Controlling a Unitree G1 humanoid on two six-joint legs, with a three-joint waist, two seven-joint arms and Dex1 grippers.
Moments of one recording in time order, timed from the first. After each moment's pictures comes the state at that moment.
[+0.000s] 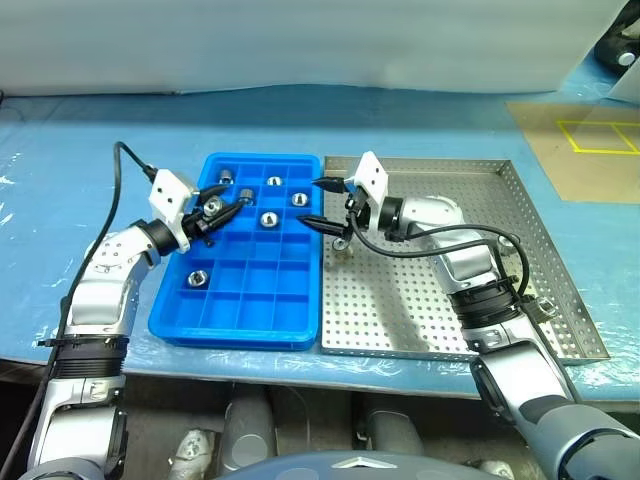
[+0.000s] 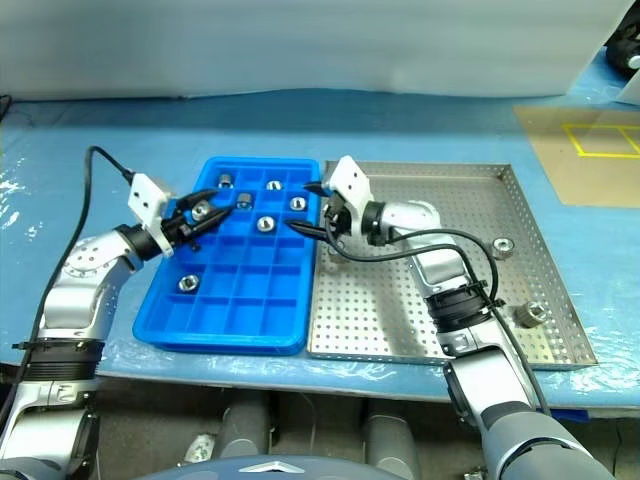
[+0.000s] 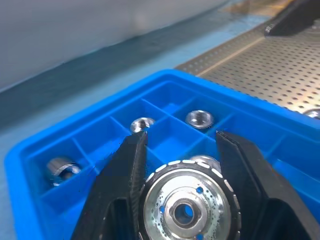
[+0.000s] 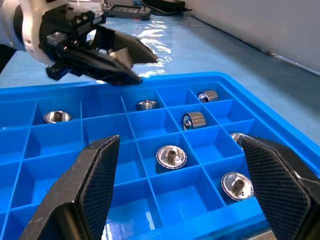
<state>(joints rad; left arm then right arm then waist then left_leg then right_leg) -0.38 0.53 0.11 0.06 -0.29 0.19 -0.82 -0.70 -0.33 0.21 0.12 0.22 0.33 0.89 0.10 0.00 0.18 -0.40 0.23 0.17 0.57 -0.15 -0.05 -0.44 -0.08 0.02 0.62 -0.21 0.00</state>
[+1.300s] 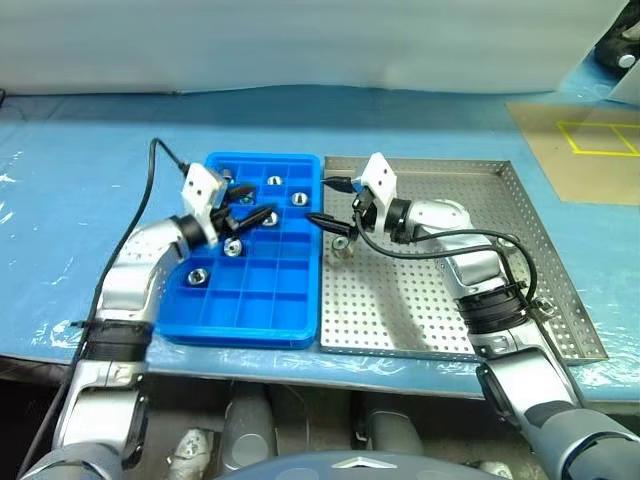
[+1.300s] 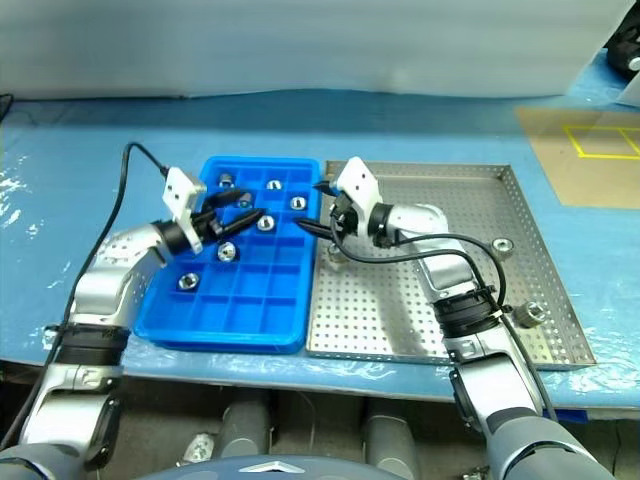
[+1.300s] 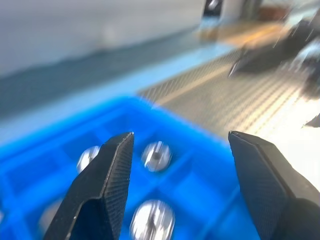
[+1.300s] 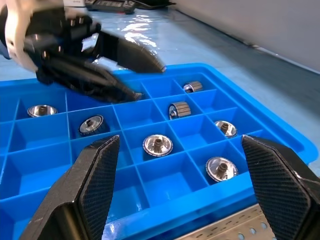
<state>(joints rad) -0.55 0.41 0.04 0.08 -0.37 0.29 -0.82 -0.67 -0.36 0.18 0.07 0.22 0.36 0.83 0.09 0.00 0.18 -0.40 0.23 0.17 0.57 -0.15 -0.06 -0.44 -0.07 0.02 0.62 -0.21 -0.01</state>
